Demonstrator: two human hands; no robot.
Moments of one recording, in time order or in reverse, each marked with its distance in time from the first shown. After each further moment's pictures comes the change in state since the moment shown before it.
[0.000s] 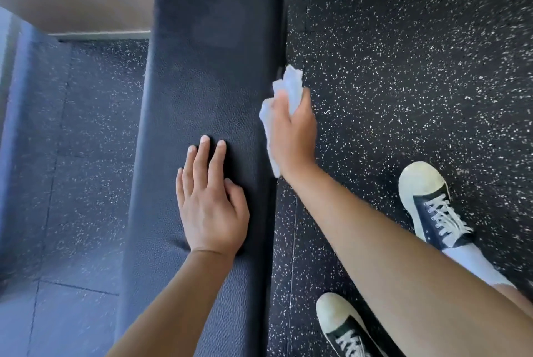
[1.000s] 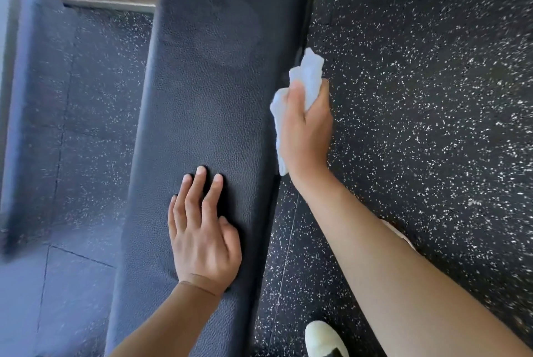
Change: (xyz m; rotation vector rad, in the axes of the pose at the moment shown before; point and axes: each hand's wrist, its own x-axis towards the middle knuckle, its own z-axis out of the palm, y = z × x) left_hand 0.003 0.004 -0.001 0.113 -0.064 -0.057; right_hand 0.070 -0.013 0.014 0.038 -0.037 -0.063
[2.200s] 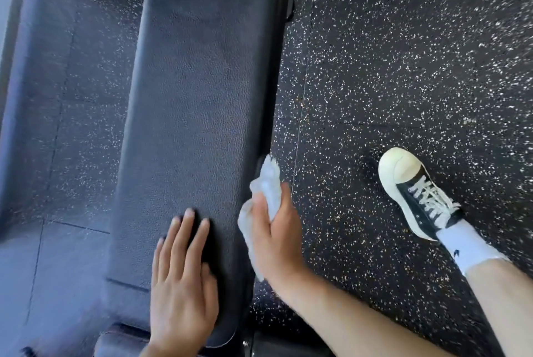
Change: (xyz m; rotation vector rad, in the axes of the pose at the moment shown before) left_hand -0.274 -0.100 -0.023 -0.052 -0.060 0.159; right_hand -0.359 0.124 -0.083 -0.021 -0.189 0.011
